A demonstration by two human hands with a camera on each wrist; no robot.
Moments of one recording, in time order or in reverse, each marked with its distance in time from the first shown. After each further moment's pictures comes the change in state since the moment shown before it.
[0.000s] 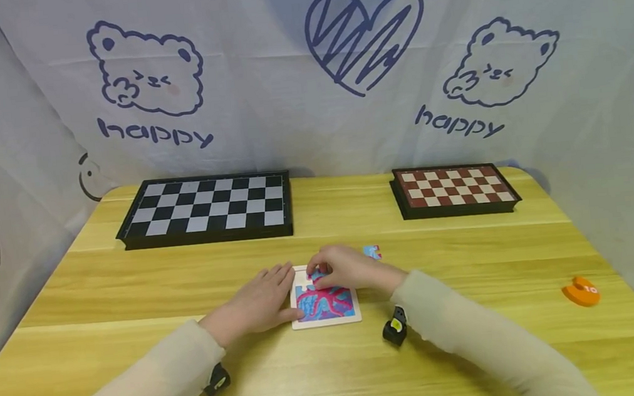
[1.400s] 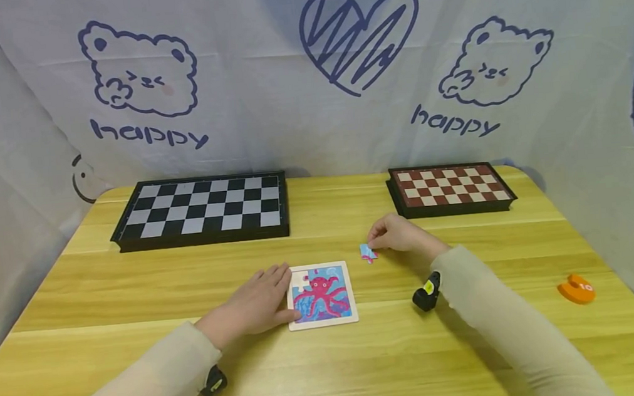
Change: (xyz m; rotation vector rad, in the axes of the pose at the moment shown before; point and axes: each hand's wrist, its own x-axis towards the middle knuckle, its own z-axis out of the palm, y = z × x) left_hand -0.001 0.003 -0.004 -0.027 -0.002 -0.005; right_hand -0.032 0.095 -0.051 0.288 0.135 0.291
